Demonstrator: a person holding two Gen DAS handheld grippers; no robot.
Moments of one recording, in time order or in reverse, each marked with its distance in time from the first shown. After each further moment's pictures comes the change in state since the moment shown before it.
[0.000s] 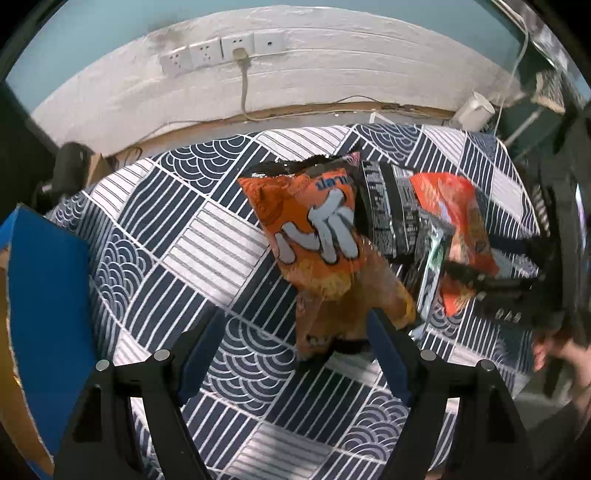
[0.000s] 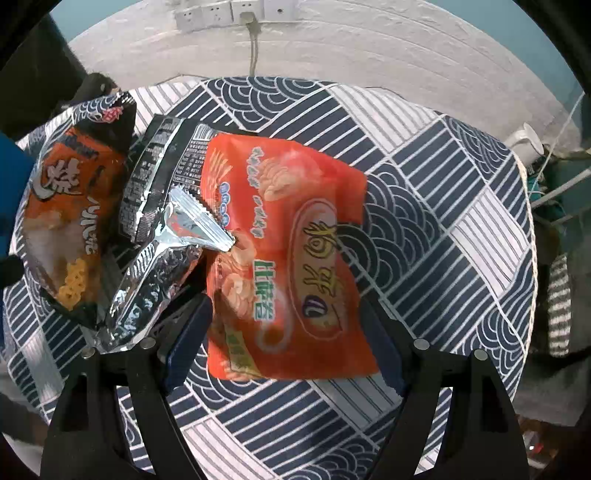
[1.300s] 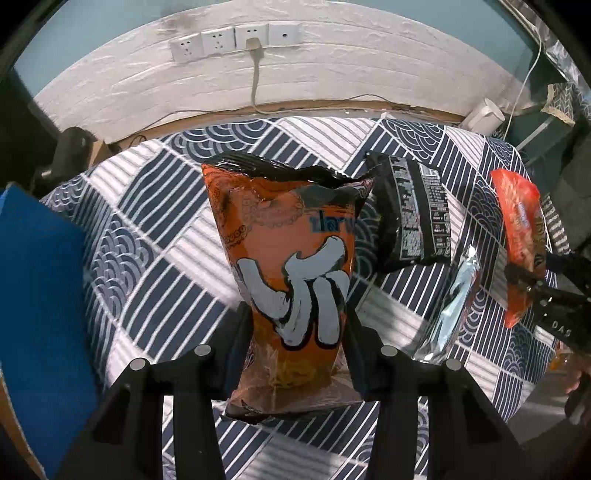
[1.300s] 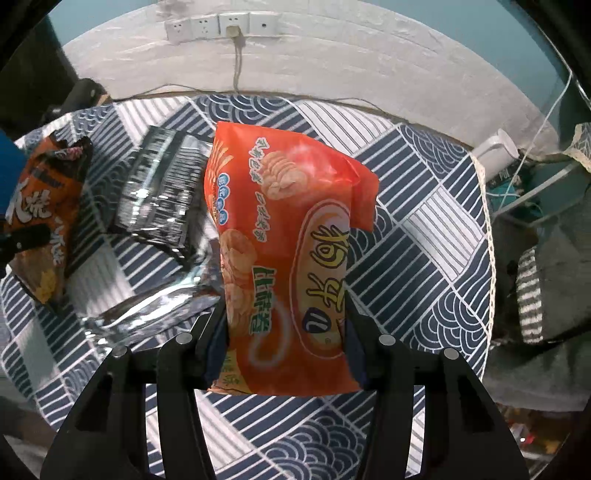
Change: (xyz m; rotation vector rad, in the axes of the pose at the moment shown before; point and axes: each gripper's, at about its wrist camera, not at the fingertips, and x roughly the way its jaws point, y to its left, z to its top) left arm 0.010 0.025 -0.012 -0.027 0.004 0.003; right arm -0.044 -0.006 -0.019 0.010 -0.046 -0.063
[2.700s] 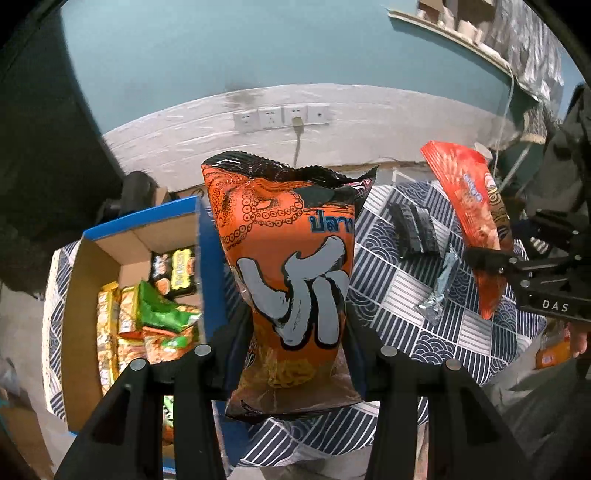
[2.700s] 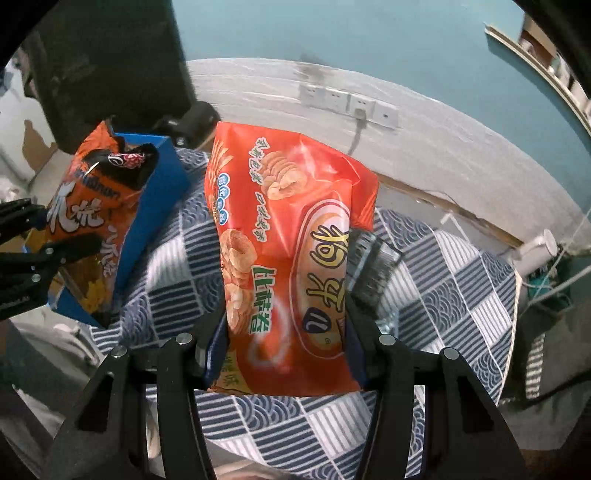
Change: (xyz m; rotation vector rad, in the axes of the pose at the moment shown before) left arm -0.161 0.082 -0.077 0.010 -0.265 0.077; right arm -0.127 0.147 0.020 -0.236 -0.201 0.216
